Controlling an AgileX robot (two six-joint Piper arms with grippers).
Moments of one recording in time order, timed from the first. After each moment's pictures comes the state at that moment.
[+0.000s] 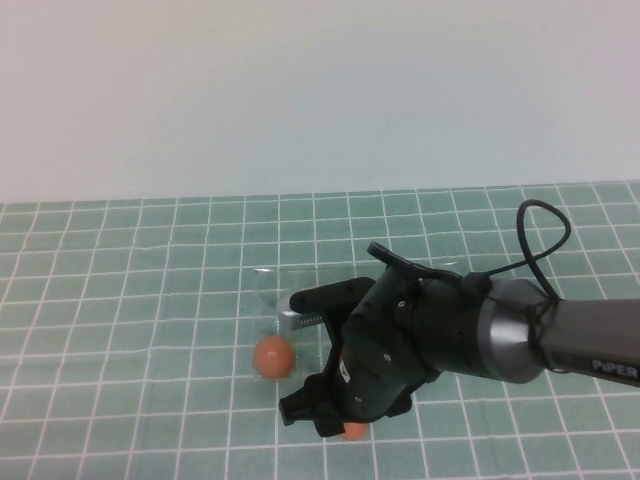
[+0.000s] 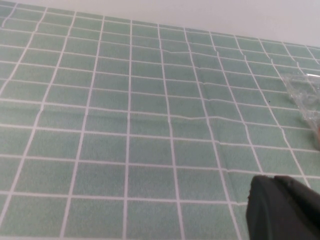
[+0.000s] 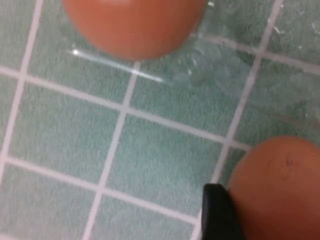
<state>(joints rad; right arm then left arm) 0.87 2.05 -1.36 -0.11 0.69 0.61 -0.10 0.00 0.00 -0.02 0.37 -0.03</state>
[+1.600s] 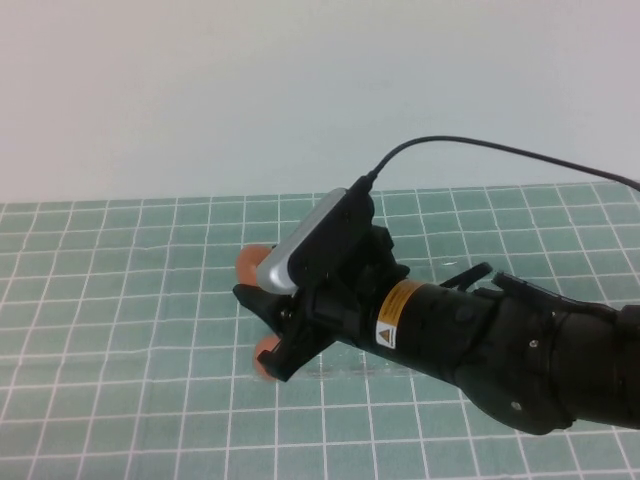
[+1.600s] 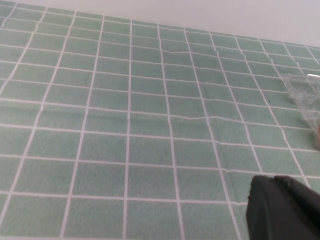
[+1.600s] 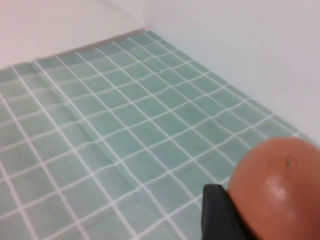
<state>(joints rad) 0.85 1.76 -1.01 -0.15 -0.34 0.02 -0.10 0.00 0.00 -0.02 0.37 -0.03</state>
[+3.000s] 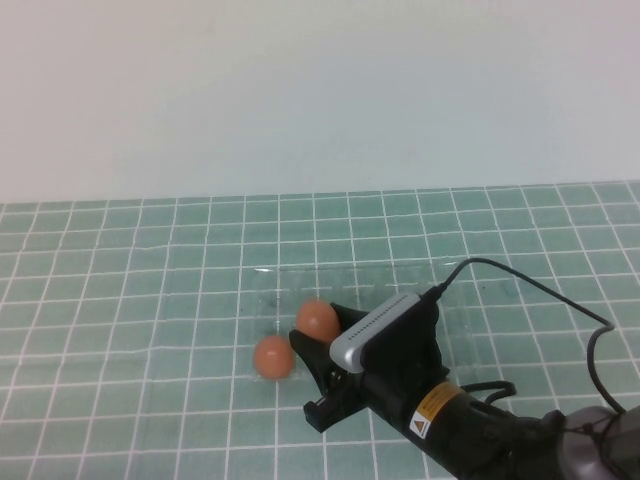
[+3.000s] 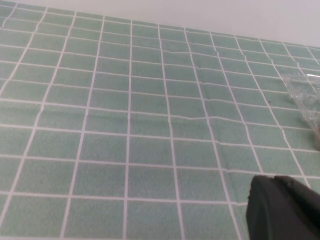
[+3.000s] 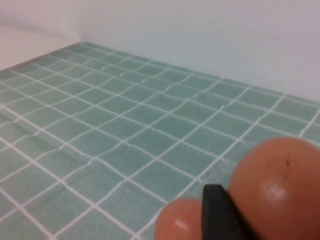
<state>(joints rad) 0.85 2.05 -0.75 0.12 -1.05 -0.02 -0.10 0.00 0.00 -0.02 0.37 -0.03</state>
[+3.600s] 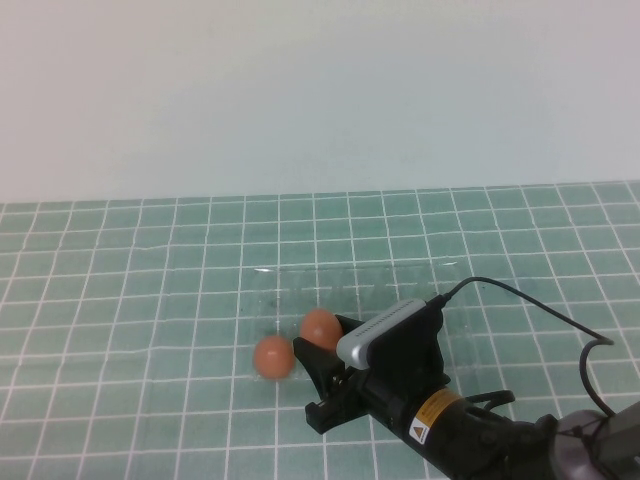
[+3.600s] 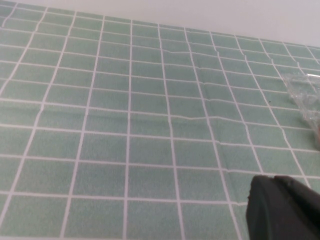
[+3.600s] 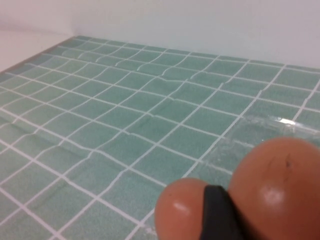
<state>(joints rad) 0.85 2.08 -0.75 0.13 -1.05 0.08 -0.10 0.00 0.00 -0.02 0.37 -0.03</state>
